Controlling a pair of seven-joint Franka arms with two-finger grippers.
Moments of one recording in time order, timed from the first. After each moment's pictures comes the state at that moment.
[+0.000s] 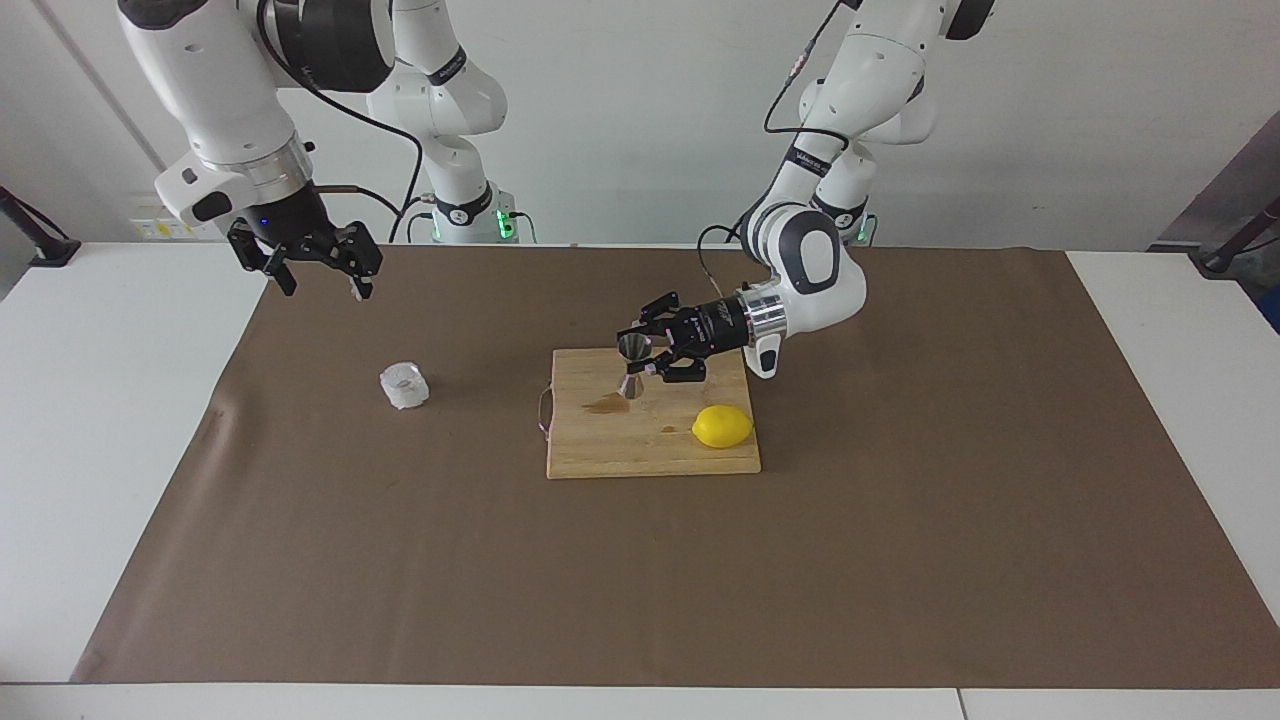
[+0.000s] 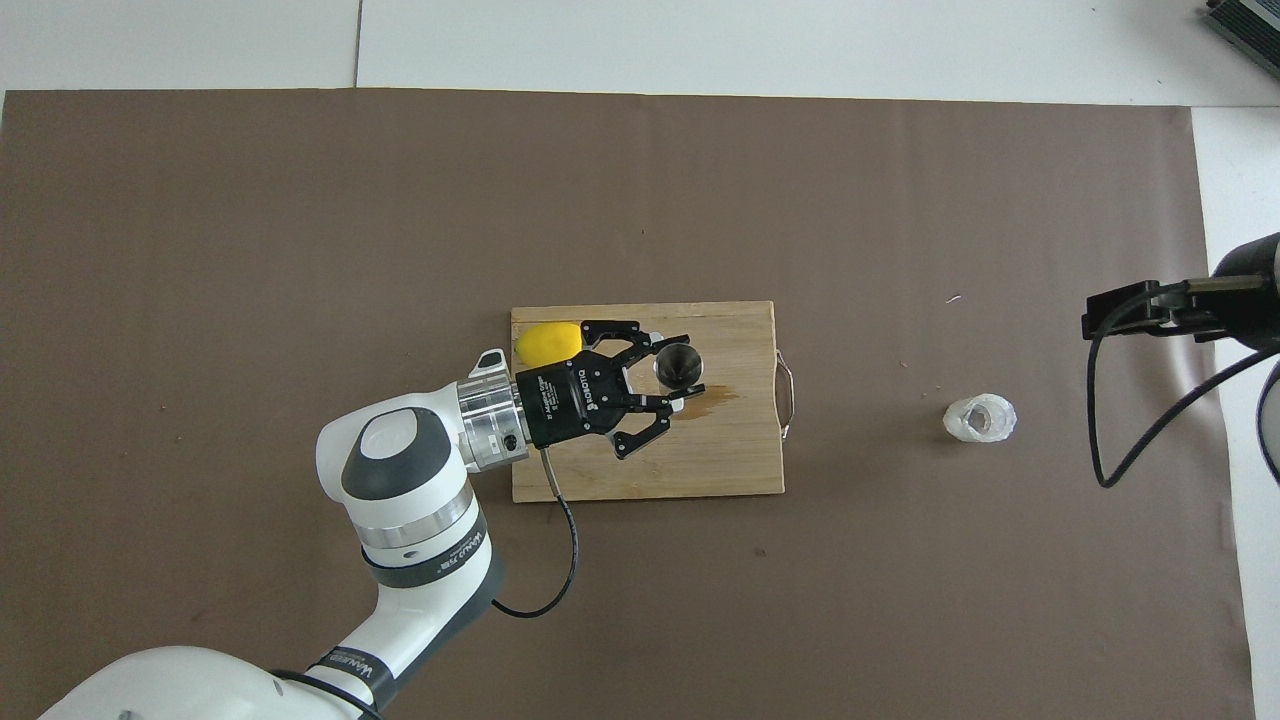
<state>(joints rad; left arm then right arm) -0.27 0.22 -0.30 -2.17 -2.10 2.19 -0.69 0.02 -0.03 -0.03 -1.68 -0.02 1.67 0.04</state>
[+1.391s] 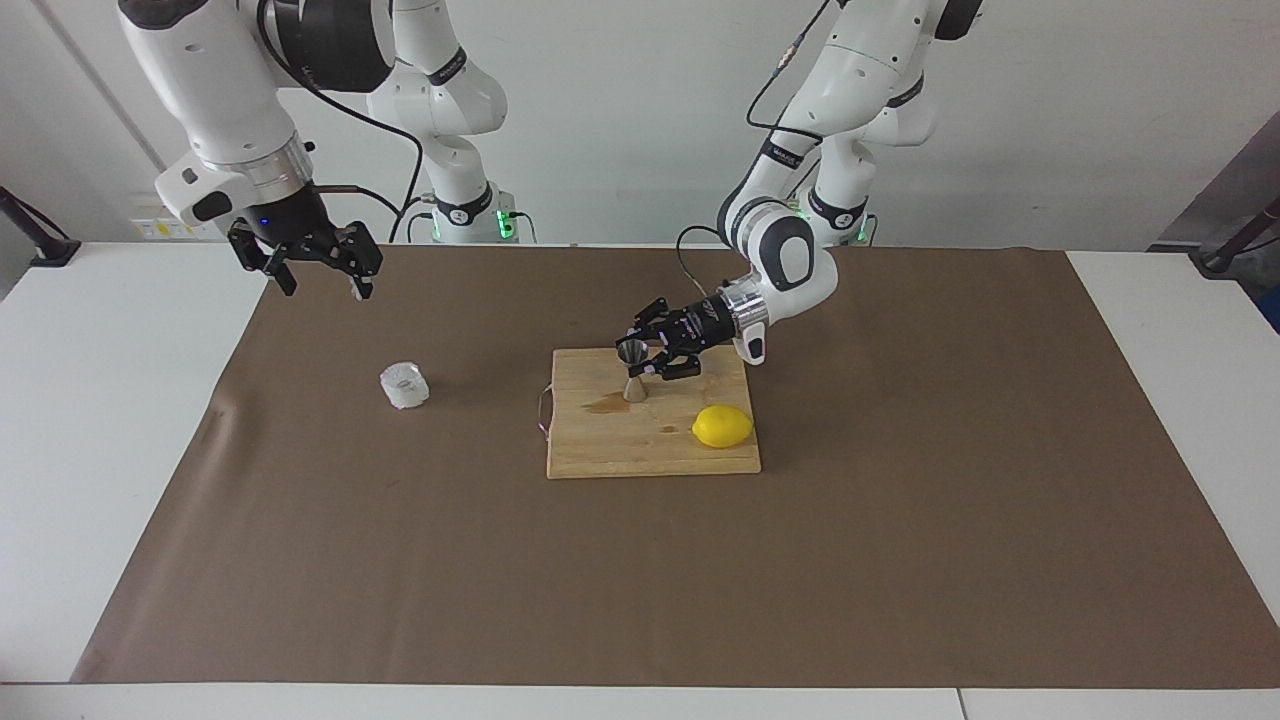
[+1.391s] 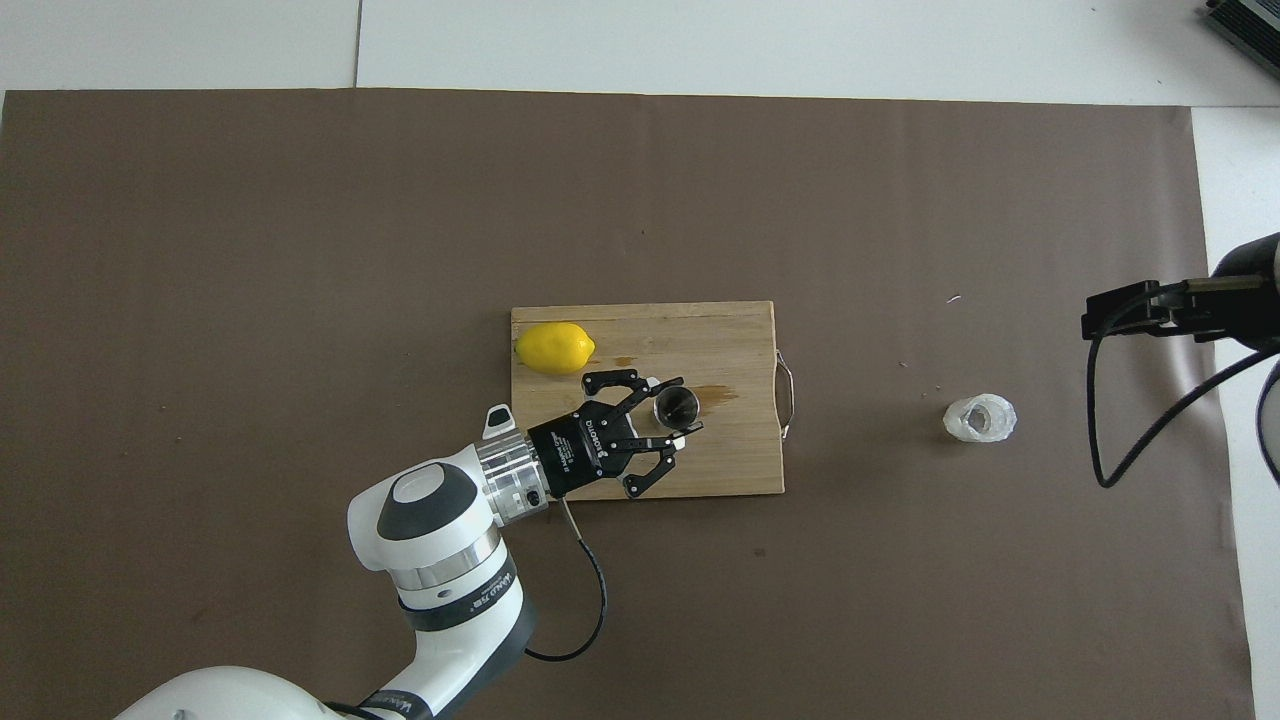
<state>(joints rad) -0.34 0.23 -0.30 -2.27 -2.32 2.27 -0.47 0.02 -0.03 -0.03 -1.68 -0.02 1.67 0.04</state>
